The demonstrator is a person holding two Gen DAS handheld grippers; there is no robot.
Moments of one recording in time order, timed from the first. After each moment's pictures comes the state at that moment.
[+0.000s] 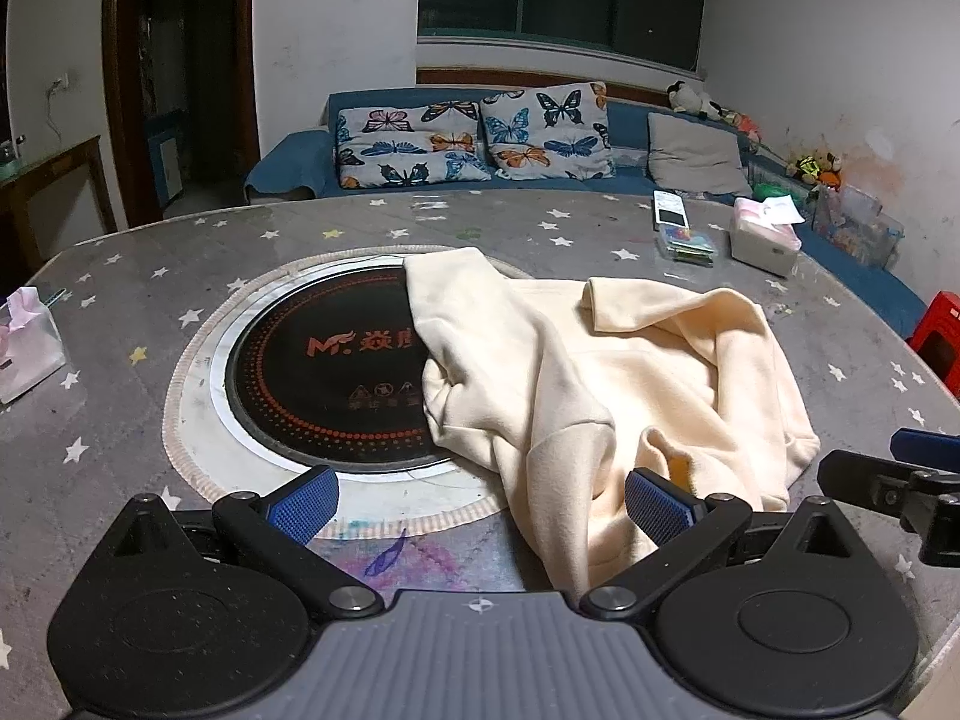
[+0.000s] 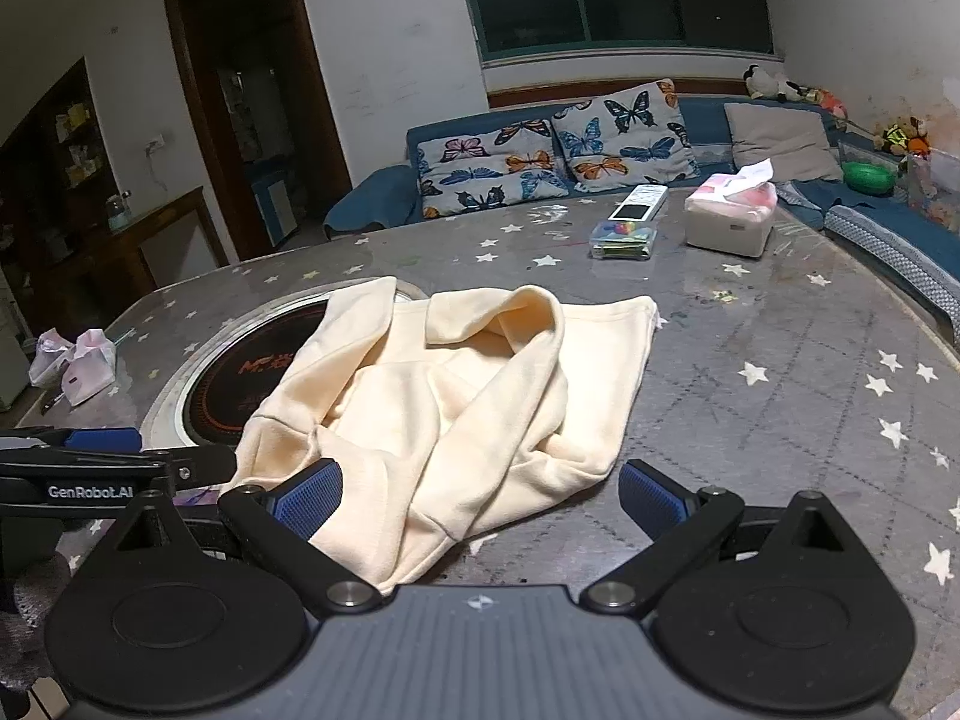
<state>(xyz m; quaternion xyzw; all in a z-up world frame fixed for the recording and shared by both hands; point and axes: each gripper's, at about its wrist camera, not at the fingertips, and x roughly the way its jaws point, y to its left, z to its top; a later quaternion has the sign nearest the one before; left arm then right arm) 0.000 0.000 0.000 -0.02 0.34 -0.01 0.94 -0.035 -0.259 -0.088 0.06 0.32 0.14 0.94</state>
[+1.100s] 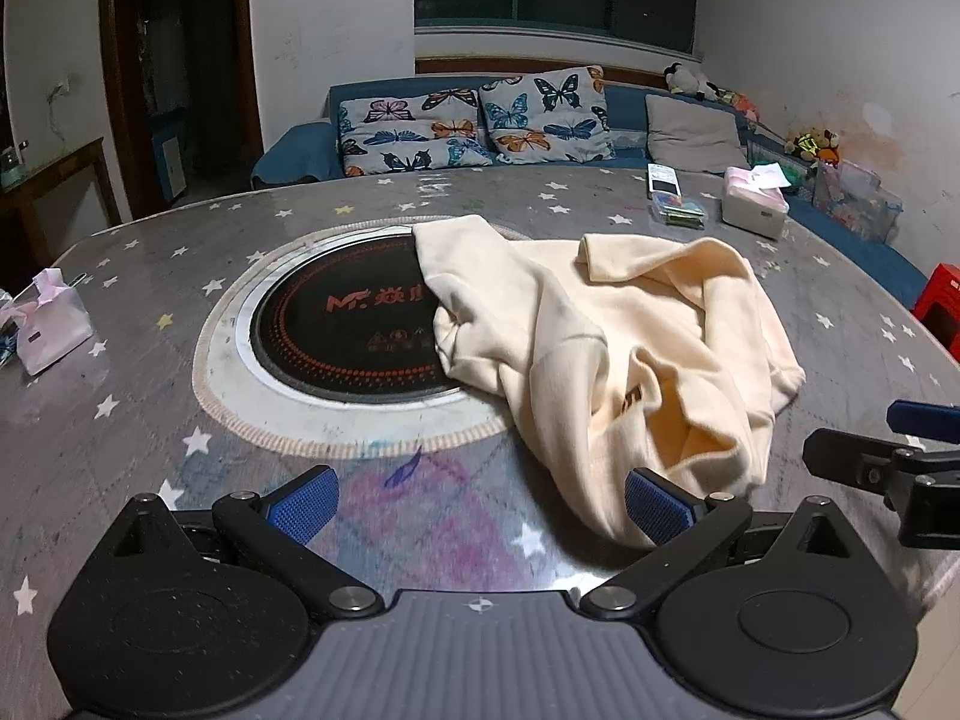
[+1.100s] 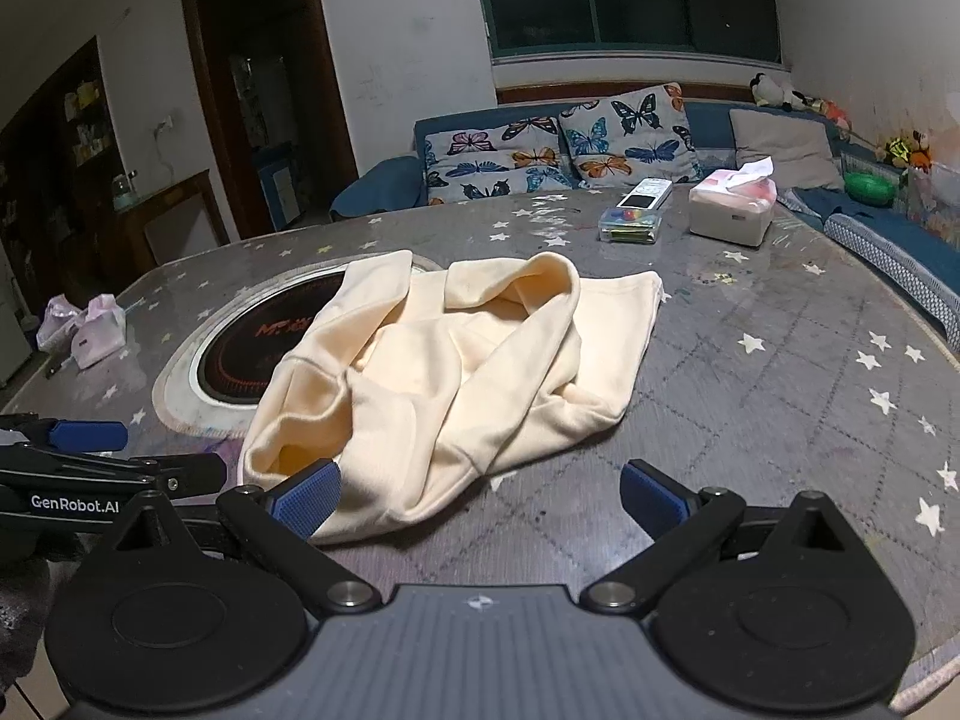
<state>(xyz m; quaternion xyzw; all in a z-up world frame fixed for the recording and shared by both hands) -0.042 -0.003 -0.005 0.00 0.35 -0.01 0.93 -0.069 -0.250 -0.096 0.04 0.32 0.13 0.94</state>
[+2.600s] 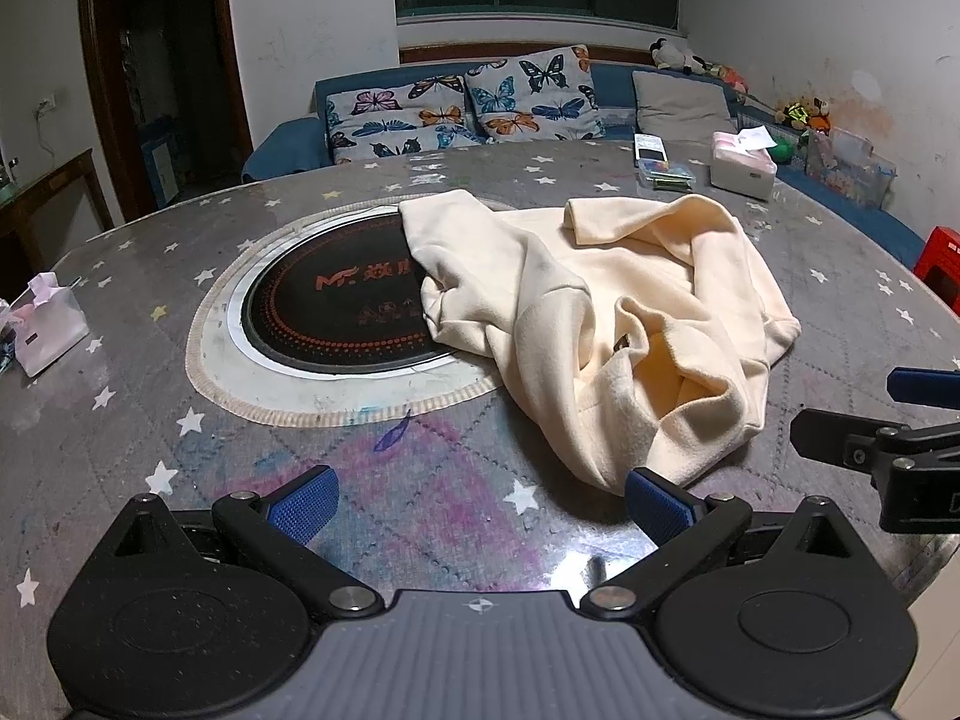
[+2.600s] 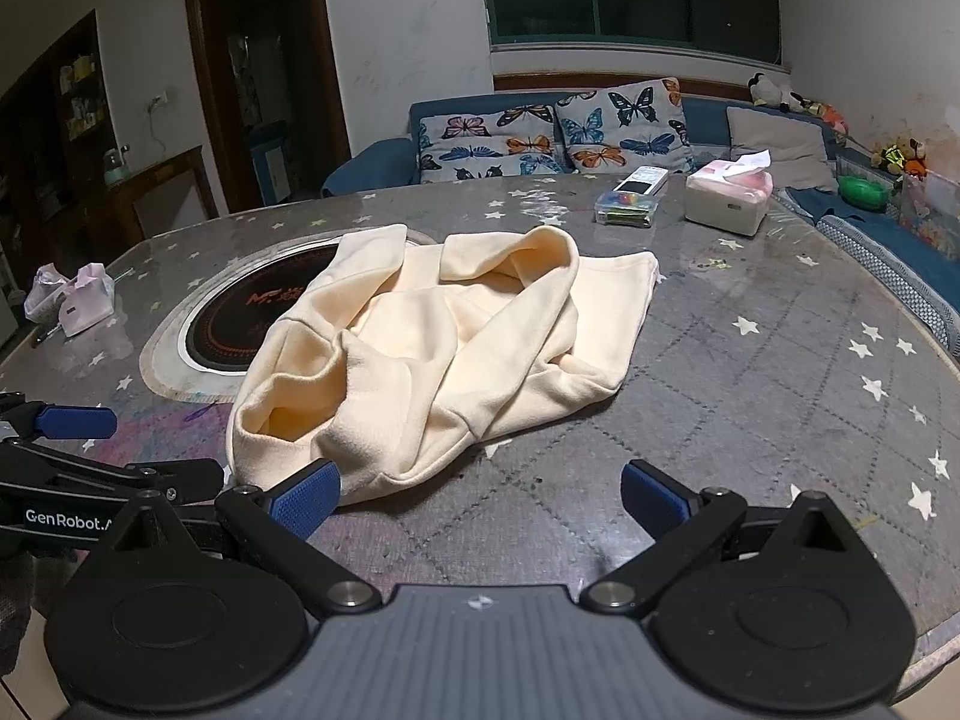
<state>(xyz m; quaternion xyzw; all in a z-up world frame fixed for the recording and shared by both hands) -0.048 -0.013 -0.016 0.03 0.37 -0.02 0.93 -0.074 -0.245 -0.105 0.01 0.33 0.13 0.93</state>
